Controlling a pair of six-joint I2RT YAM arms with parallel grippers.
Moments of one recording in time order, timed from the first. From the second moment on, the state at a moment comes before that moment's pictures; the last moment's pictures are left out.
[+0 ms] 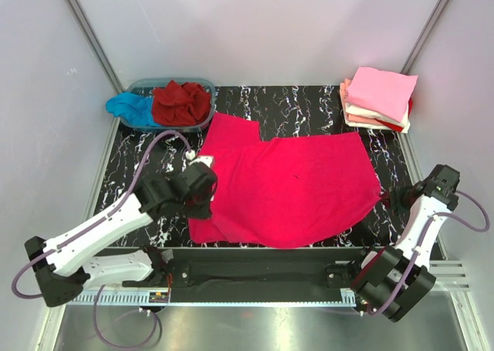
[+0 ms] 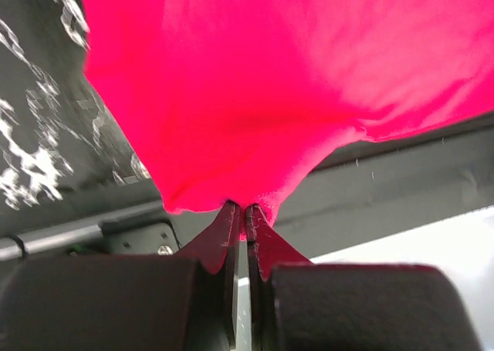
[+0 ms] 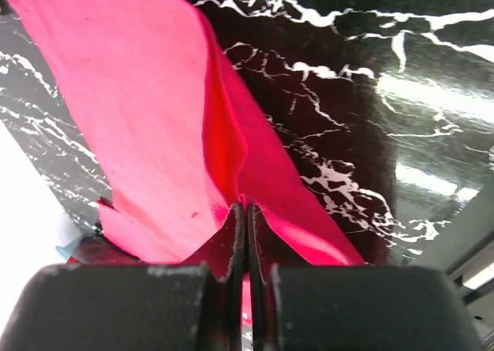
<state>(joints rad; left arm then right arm) -0.96 1.03 1.08 -1.16 -0.18 -0.78 -0.70 1.00 0.78 -0.92 -0.27 0.88</state>
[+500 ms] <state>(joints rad) -0.59 1.29 1.30 -1.09 -0.07 -0.45 -0.69 1.17 0.83 -0.82 -0.30 0.92</state>
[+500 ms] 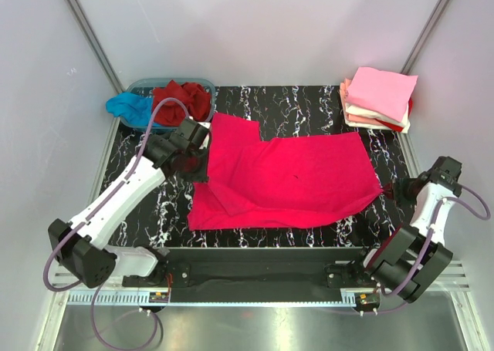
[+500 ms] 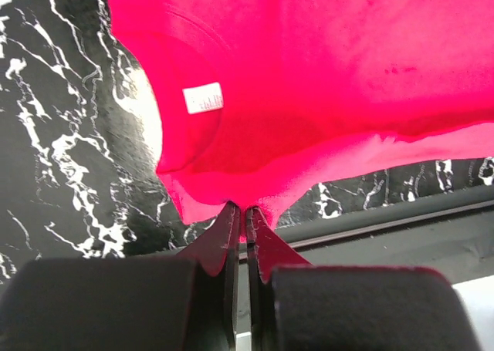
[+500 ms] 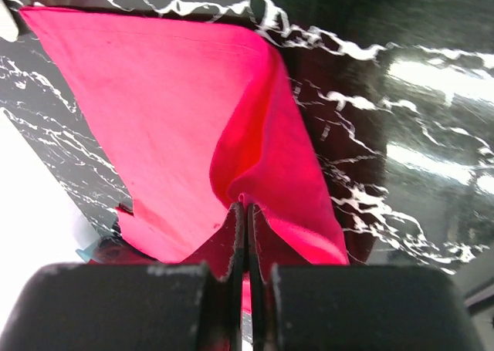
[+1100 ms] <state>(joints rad) -0.45 1.44 1.37 -1.04 -0.03 -0.34 -0.63 1.52 0.94 -0.75 -0.27 0.96</state>
